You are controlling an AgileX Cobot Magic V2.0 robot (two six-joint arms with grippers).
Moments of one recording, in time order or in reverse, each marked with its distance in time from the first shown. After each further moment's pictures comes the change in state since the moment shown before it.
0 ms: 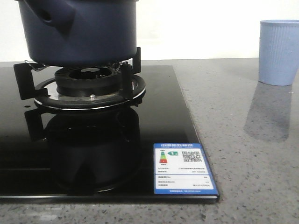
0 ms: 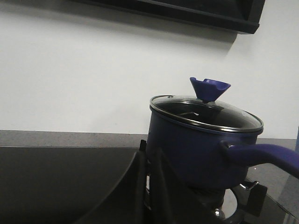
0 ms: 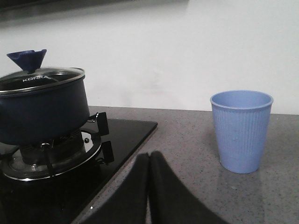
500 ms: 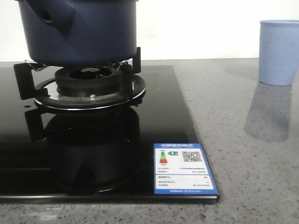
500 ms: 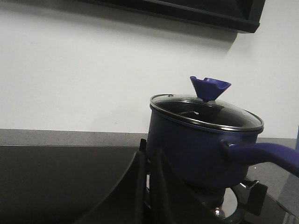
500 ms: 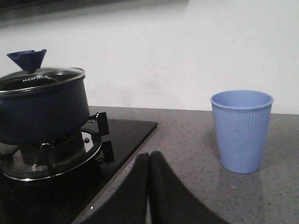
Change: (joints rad) left arm 0.000 0.000 0.004 0.002 0.000 0.000; right arm 0.000 0.000 0.000 0.000 0.000 0.001
